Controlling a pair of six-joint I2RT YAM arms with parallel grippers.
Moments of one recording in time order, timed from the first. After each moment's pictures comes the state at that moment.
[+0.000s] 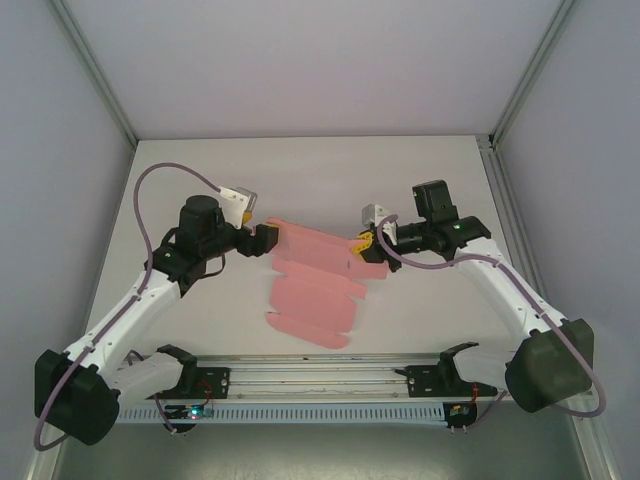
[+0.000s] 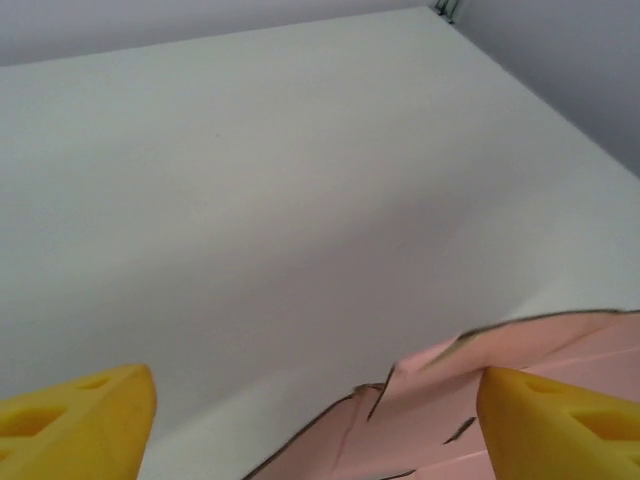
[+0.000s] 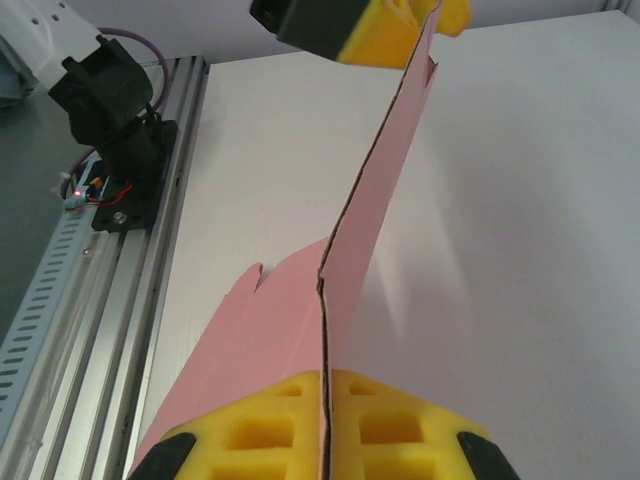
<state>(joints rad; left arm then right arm) -0.33 1.06 0.80 -0.25 0.37 -0.07 0.30 1.23 0.99 -0.68 -1.04 -0.75</state>
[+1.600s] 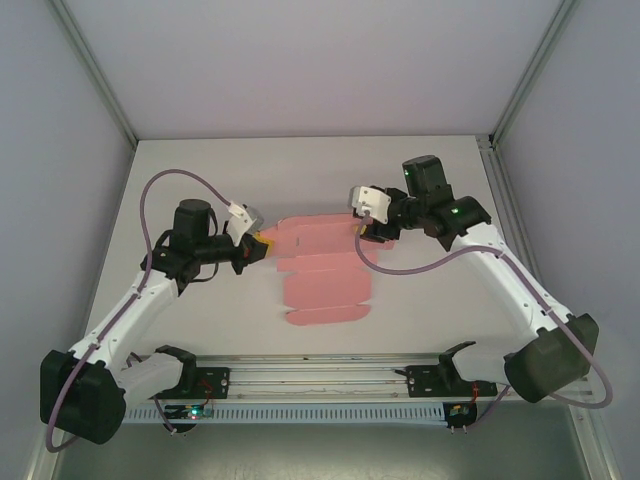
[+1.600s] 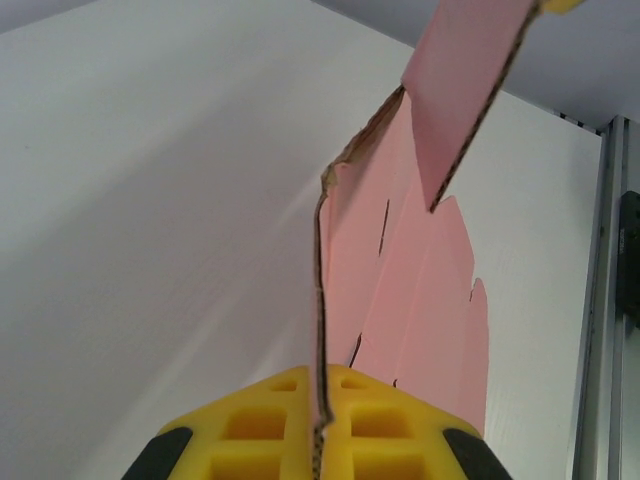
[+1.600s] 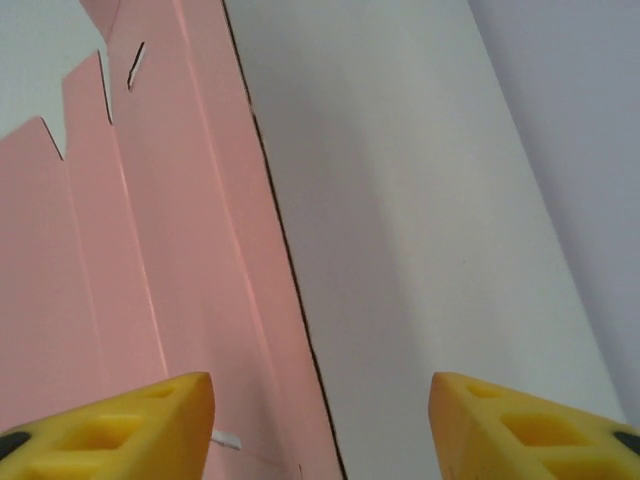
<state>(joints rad) -0.24 1.07 0.76 -0.32 0.81 0.26 0.40 1.29 1.24 -0.72 -0.46 -0.92</state>
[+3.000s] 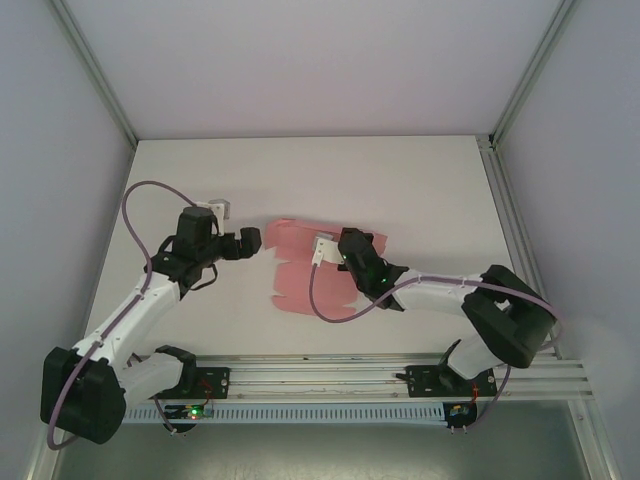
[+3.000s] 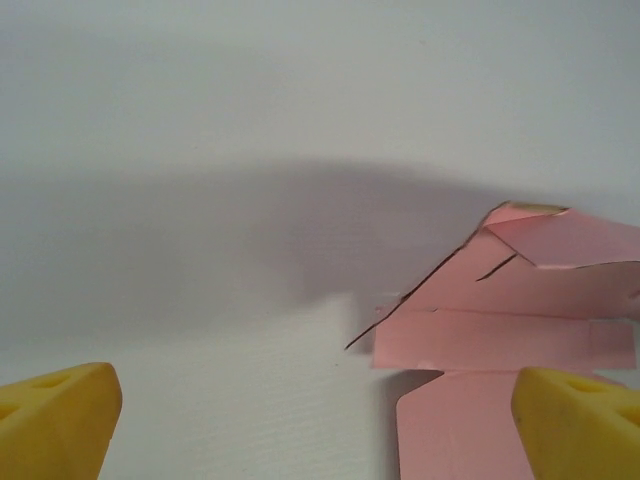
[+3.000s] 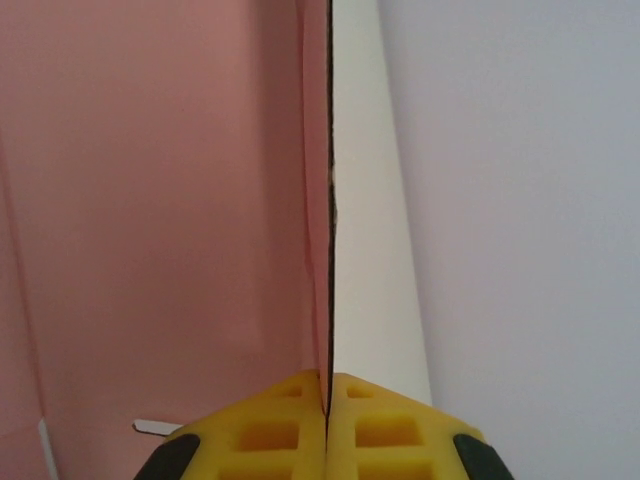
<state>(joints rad) -0.24 1.08 0.70 -0.32 0.16 -0.35 0.82 1.52 0.63 0.41 0.54 -0.98</state>
